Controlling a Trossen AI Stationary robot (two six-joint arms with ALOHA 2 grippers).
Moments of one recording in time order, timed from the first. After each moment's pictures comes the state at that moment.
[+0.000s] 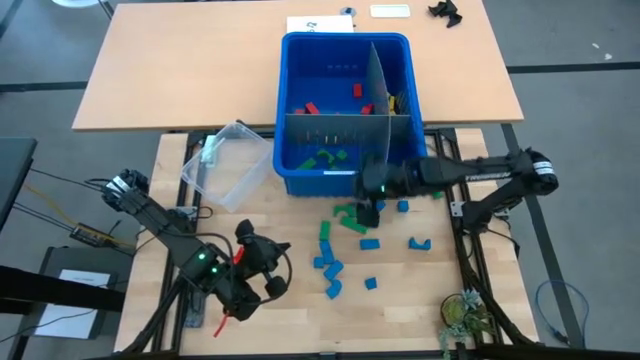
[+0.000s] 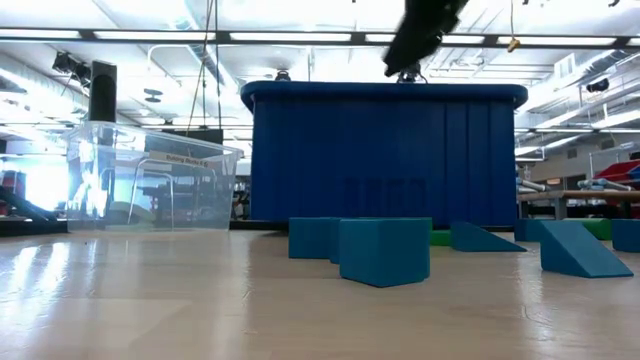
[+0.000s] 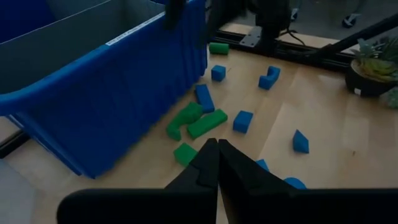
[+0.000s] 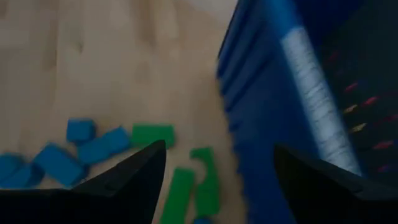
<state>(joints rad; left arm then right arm) -0.70 1.53 1.35 -0.80 -1.05 -0.89 0.06 1.41 1.28 -0.71 0.28 0.08</state>
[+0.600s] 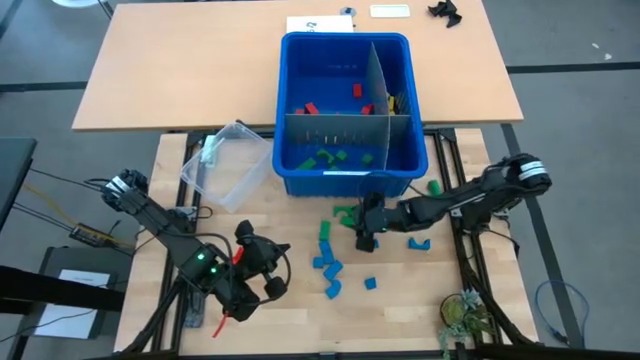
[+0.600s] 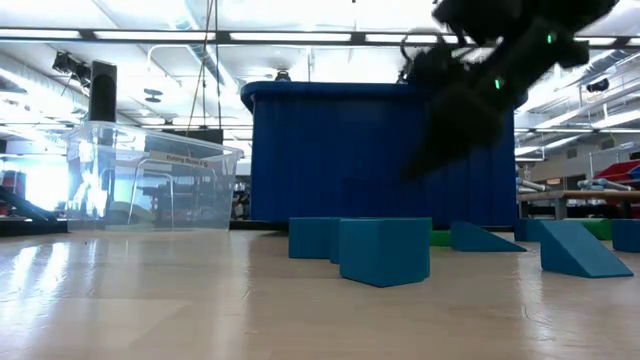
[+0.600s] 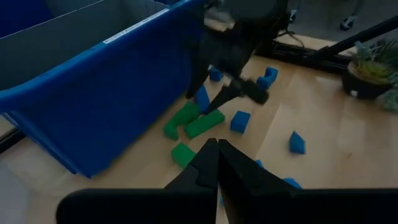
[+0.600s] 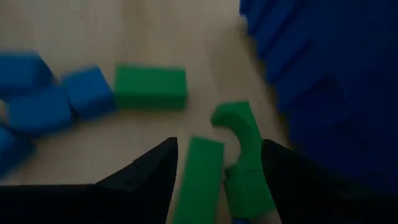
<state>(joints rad) -0.70 1.53 1.35 -0.78 -1.04 -0.90 0.16 1.49 0.70 0.00 0.44 0.14</state>
